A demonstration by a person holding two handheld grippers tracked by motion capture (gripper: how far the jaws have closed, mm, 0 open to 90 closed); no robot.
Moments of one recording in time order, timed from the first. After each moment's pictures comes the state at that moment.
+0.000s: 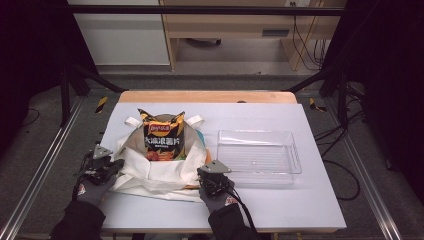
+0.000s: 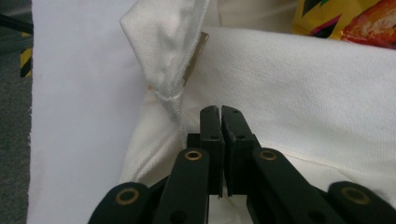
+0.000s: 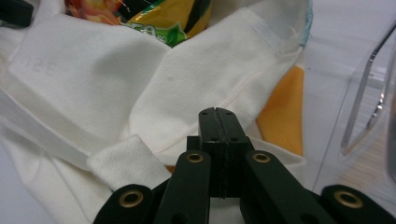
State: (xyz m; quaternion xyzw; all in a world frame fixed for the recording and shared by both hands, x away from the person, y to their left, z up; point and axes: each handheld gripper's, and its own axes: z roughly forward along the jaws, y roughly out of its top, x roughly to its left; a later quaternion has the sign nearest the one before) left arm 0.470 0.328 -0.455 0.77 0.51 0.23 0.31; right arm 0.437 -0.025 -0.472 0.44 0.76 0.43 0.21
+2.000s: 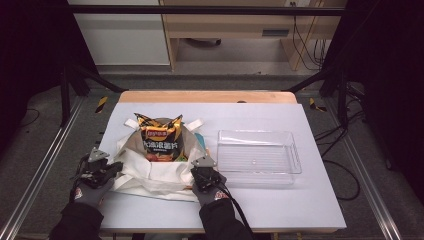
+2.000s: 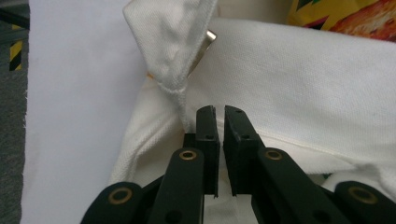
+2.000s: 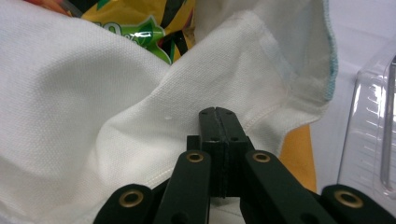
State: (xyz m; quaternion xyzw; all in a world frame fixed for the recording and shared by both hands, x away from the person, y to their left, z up) left arm 0.462 0.334 -0.457 0.76 0.52 0.22 0.33; right arm 0.456 0.003 -0.479 0.47 0.77 0.37 0.24
